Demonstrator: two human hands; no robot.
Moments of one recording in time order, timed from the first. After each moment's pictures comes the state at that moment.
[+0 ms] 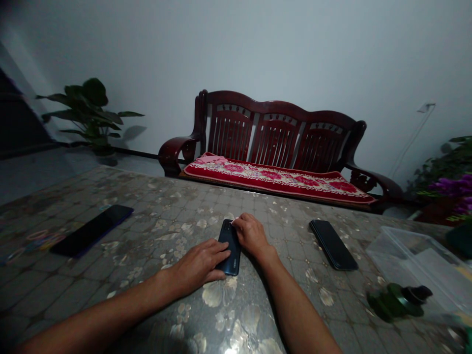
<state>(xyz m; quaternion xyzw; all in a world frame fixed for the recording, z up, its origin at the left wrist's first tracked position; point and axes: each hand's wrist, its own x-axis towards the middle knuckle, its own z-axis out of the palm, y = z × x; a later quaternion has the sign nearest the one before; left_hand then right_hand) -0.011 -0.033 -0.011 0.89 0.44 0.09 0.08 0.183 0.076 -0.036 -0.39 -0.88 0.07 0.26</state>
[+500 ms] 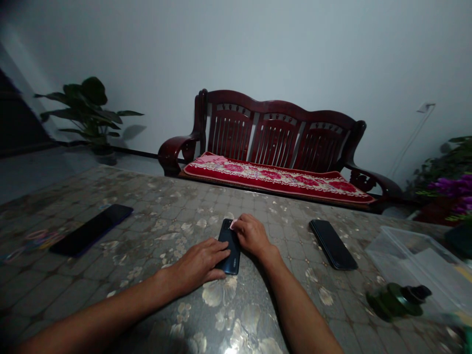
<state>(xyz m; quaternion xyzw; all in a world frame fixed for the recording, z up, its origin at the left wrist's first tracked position) -0.011 -0.033 -0.009 0.89 0.43 0.09 0.07 0.187 0.072 -0.029 -0.36 -0.90 0.08 0.24</state>
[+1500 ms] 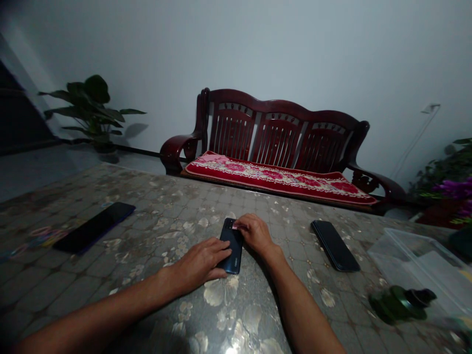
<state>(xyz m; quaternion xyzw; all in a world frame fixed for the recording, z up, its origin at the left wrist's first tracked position) -0.013 -0.033 -0.014 0.89 0.43 0.11 0.06 0.191 0.080 -0.033 -0.35 -0.87 0.15 0.30</state>
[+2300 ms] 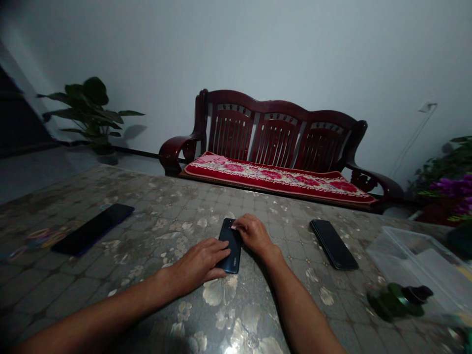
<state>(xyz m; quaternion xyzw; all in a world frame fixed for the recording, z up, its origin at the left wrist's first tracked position) -0.012 -0.033 -0.015 0.89 0.44 0.12 0.06 0.191 0.081 -0.038 -0.34 -0.87 0.16 0.31</state>
